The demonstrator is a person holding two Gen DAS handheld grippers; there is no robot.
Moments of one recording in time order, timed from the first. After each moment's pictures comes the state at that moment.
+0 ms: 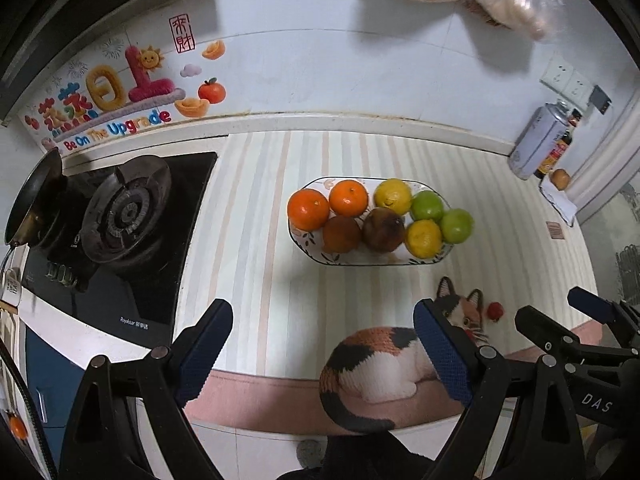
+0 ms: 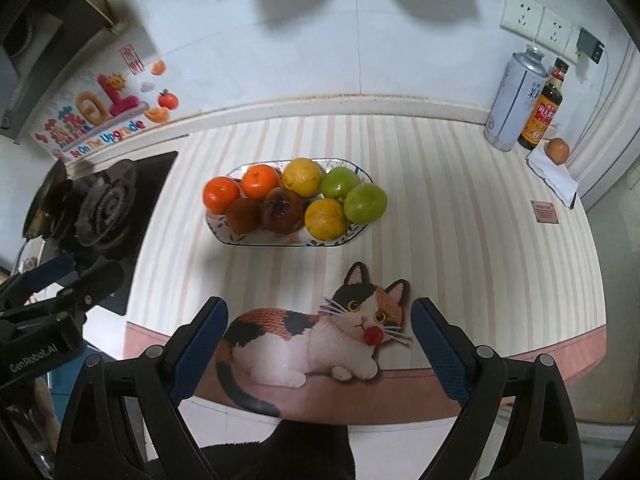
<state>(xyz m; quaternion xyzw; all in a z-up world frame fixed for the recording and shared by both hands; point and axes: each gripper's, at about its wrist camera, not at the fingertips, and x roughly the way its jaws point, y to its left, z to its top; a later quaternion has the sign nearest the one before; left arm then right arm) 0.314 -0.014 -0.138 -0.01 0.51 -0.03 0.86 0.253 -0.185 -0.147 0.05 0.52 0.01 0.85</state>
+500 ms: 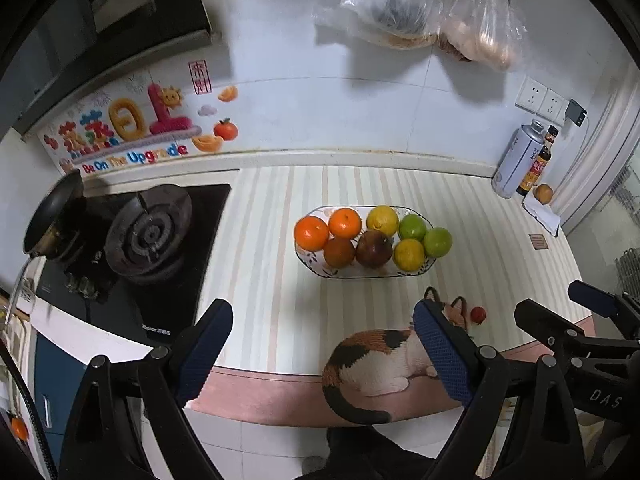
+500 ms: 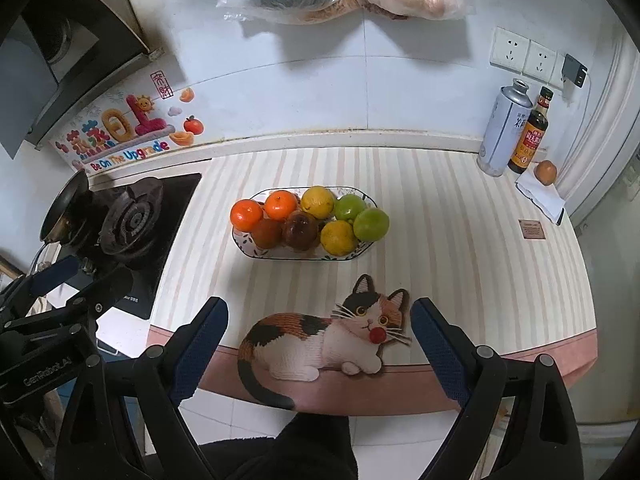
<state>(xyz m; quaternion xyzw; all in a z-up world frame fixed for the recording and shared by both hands) 0.267 -0.012 -0.088 0.00 0.46 -0.03 0.89 0.211 -0.174 -0.095 0.05 0.48 0.02 0.88</state>
